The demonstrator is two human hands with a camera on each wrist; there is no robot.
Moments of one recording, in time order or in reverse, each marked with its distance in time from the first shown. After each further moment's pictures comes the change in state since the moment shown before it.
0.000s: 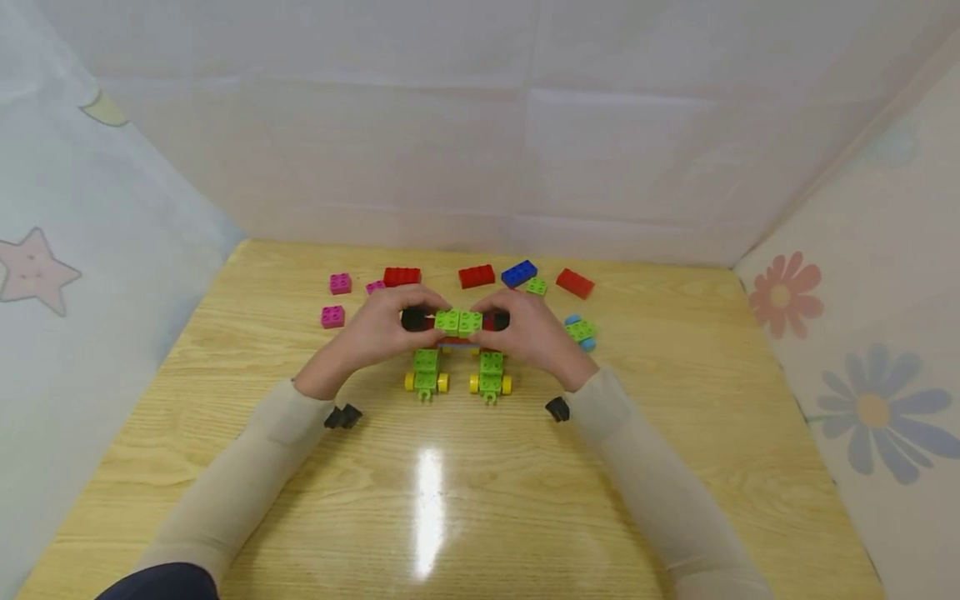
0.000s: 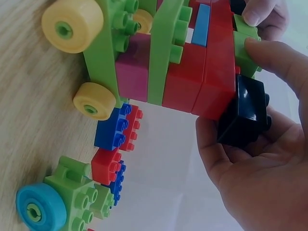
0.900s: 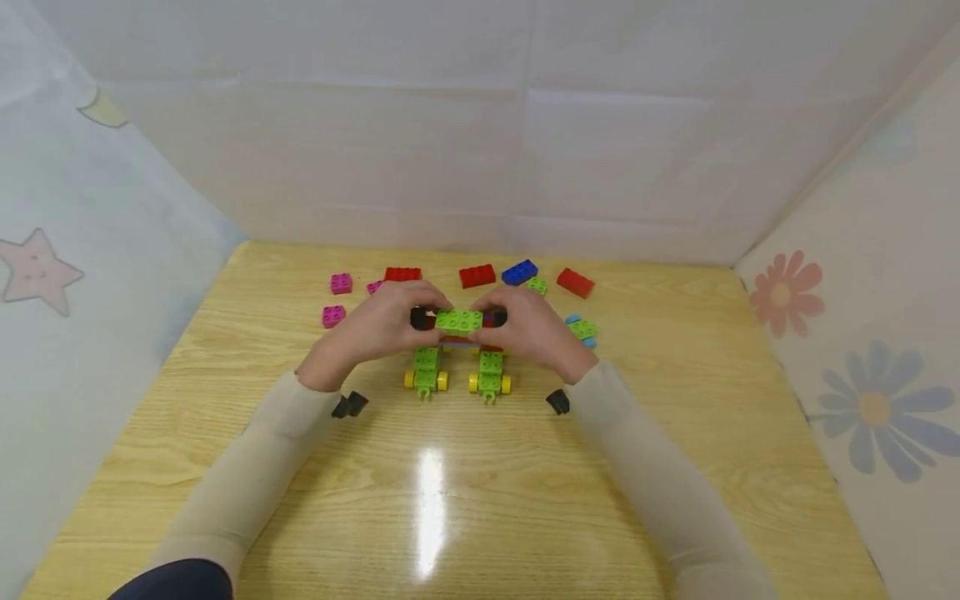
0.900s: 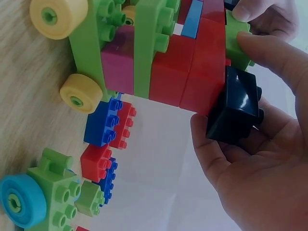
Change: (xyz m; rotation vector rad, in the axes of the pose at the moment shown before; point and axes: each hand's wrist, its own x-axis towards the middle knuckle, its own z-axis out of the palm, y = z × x) left_hand 0.011 0.016 -0.011 0.213 -0.127 0.040; right_hand 0.004 -0.009 -0.005 -0.067 -0.016 -0.051
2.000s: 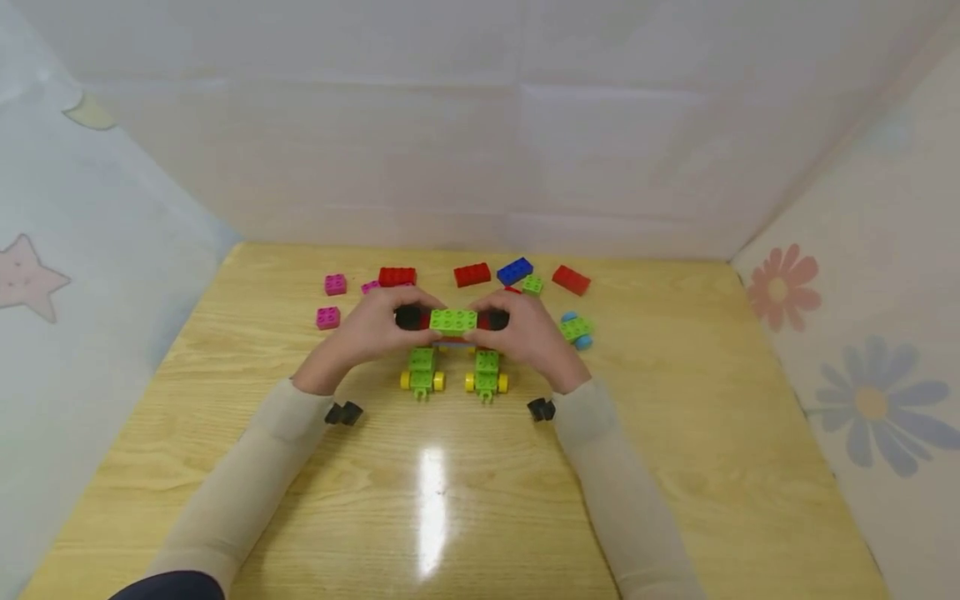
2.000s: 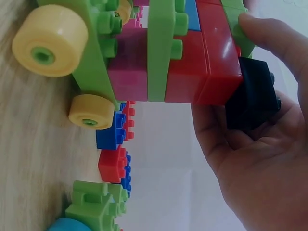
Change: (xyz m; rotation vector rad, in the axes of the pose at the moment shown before) left_hand -0.005 -0.023 0.019 -0.211 0.080 -0.097; right_hand -0.004 0.018 0.018 0.157 0.086 0.053
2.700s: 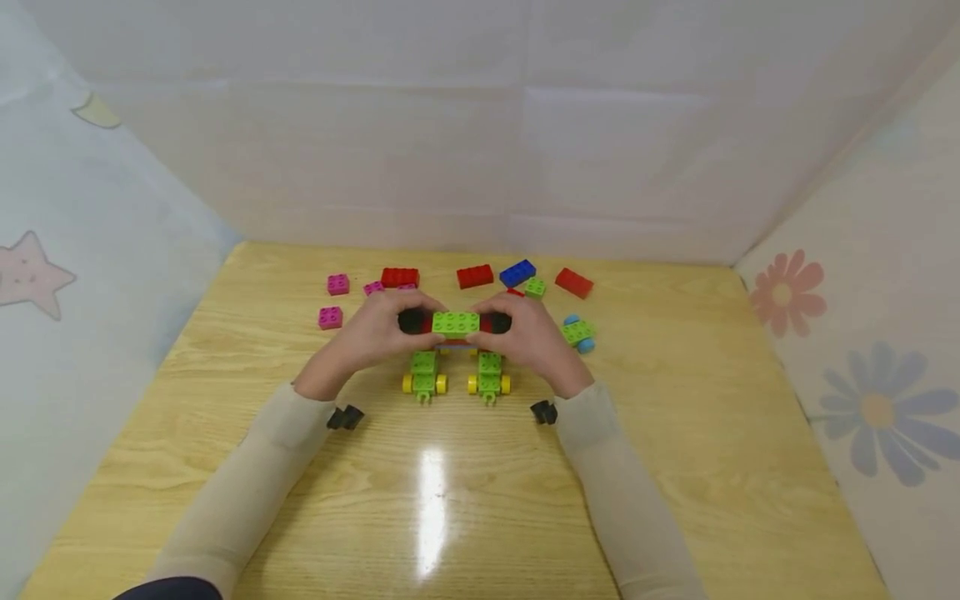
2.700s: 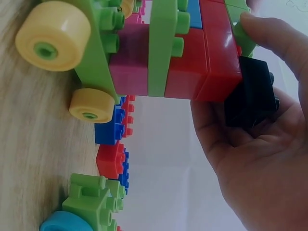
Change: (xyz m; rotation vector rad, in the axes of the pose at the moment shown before) left_hand -0.006 0.008 0.002 0.037 0.013 0.030; right_hand -0.004 0.001 0.000 -0.014 -0.011 -0.010
